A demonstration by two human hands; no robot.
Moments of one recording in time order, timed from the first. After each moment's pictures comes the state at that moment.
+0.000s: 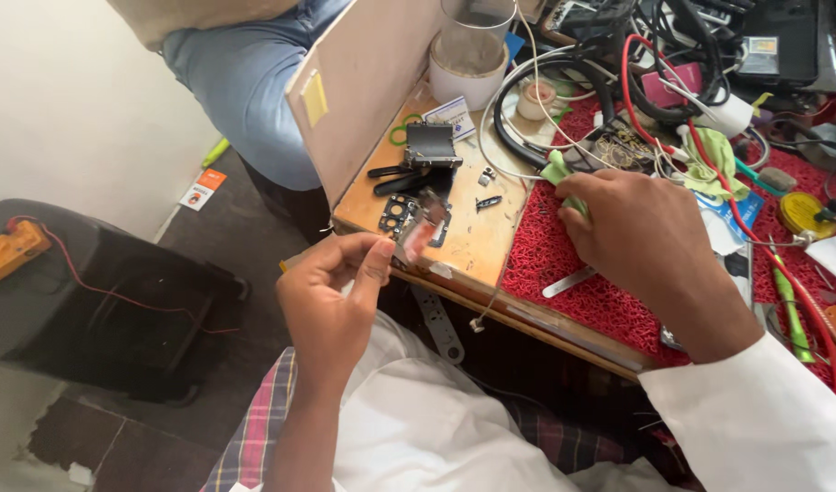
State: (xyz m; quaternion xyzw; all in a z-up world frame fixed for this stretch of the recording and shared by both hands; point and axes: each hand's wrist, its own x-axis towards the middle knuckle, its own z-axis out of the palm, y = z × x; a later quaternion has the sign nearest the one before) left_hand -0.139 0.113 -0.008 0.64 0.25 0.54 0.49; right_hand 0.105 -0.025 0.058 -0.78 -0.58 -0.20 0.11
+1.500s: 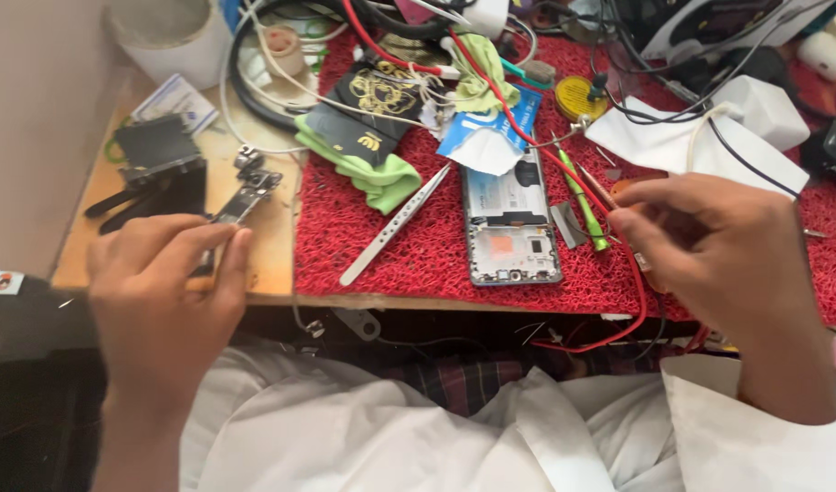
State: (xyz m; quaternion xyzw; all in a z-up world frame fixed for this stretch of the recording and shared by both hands) left_hand -0.077 0.122 -0.007 0.89 0.09 0.44 0.01; right_hand 0.136 -0.235 0.039 -0.88 -0.30 -0.10 0.35
